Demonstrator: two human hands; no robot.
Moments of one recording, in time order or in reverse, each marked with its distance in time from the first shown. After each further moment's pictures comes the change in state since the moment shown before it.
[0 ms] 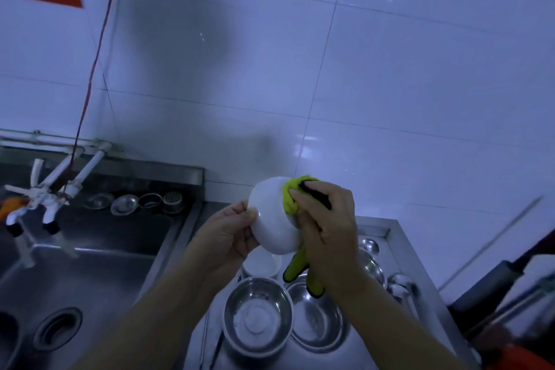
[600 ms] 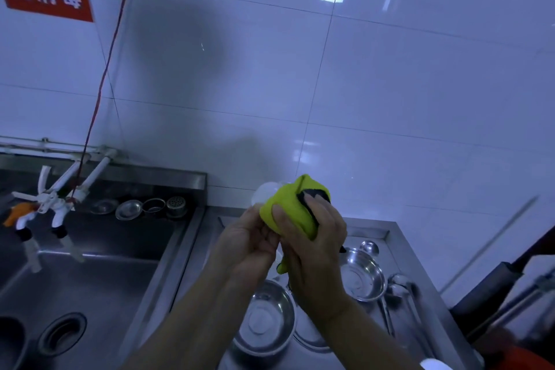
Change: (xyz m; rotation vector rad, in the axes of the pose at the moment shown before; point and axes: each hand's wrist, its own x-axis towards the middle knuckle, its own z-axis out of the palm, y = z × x) left_hand -0.016 -0.007 0.035 -0.414 0.158 -0.085; right_hand -0.036 -0.024 0.016 -0.159 0.105 -0.149
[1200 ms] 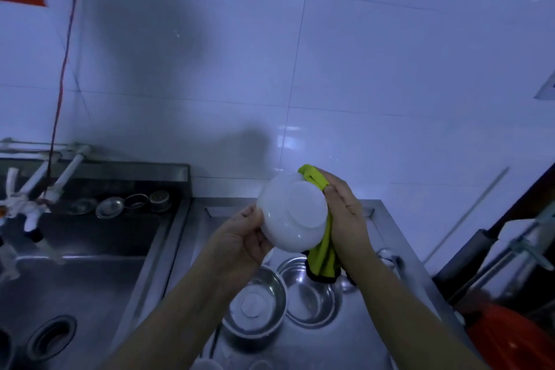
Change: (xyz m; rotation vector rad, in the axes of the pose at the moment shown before) left_hand 0.007 -0.016 -0.026 0.310 -0.159 -0.030; right_hand 0.021 0.042 -0.037 0.799 -0.050 0.856
